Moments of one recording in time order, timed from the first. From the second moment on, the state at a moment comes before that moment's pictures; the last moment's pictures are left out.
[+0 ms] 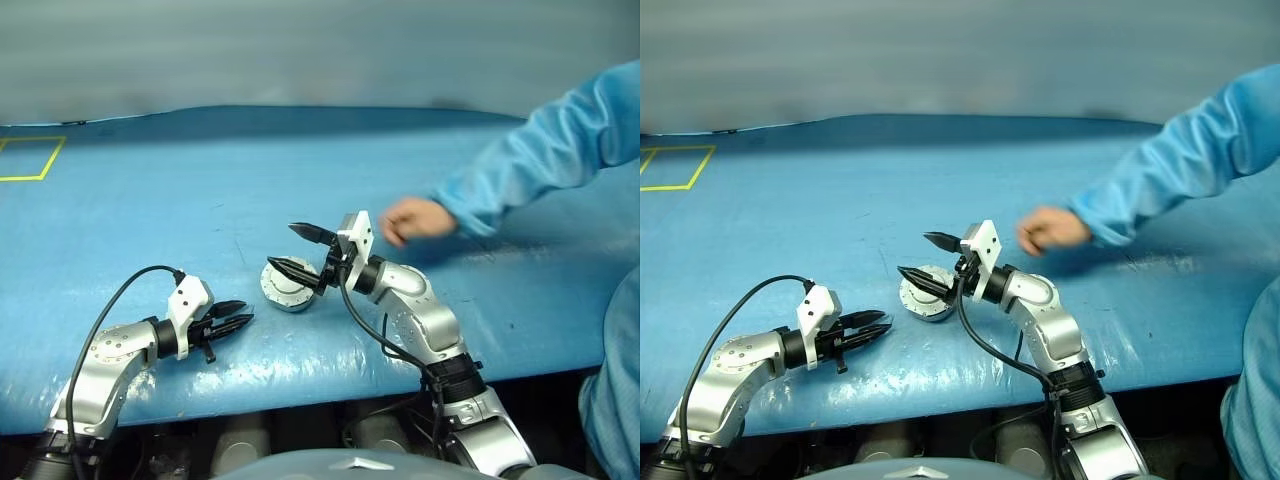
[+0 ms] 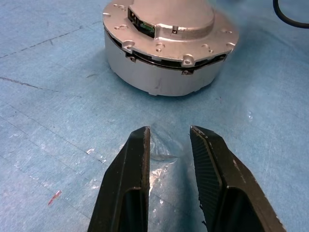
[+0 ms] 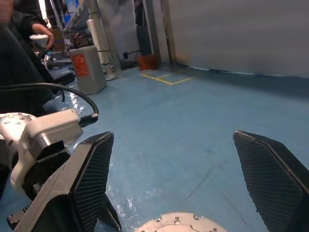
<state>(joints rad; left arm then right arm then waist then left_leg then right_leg) 0.12 0.63 -0.01 -0.16 -0.33 0.27 -0.92 -0.33 -0.12 0.22 -0.03 0.38 0.21 0.84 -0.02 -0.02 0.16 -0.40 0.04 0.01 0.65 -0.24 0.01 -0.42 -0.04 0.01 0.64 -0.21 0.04</state>
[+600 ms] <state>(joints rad) 0.12 0.63 -0.01 -0.16 -0.33 0.27 -0.91 -0.31 -0.13 0.23 -0.08 0.42 0.21 0.87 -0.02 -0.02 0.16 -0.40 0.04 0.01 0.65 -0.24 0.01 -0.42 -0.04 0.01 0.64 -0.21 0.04</state>
